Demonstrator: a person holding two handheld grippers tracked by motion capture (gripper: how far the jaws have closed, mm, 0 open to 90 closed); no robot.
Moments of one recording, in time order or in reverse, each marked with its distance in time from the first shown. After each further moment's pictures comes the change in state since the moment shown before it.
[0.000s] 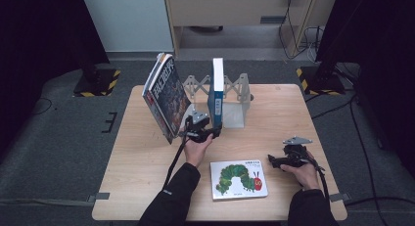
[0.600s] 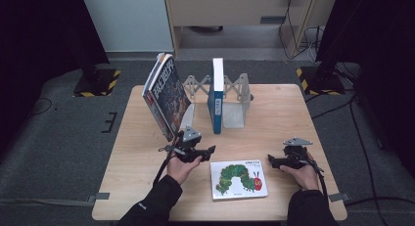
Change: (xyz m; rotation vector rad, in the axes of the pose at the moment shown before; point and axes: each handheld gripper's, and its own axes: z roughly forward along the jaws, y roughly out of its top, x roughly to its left) left arm -0.013 -0.027 -0.070 0.182 -0.105 0.134; right arm 0.002 -0.003 0.000 -0.022 -0.024 0.016
